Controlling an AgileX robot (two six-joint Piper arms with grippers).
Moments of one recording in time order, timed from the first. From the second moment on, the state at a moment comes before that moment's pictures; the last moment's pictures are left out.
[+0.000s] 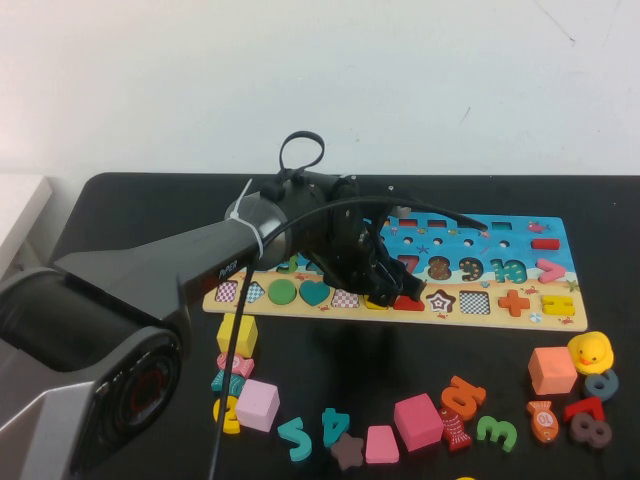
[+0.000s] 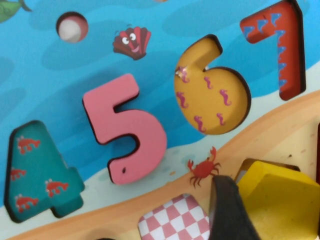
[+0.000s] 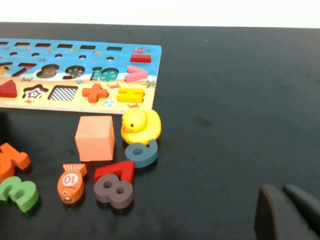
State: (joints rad) right arm 0.00 -0.01 0.02 -0.05 0.42 0.04; left arm -0.57 2.35 -1.90 -0.17 0.71 0.02
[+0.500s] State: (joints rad) right arm 0.00 -0.01 0.02 -0.05 0.42 0.04; left arm -0.57 2.35 -1.96 -0.16 0.76 0.02
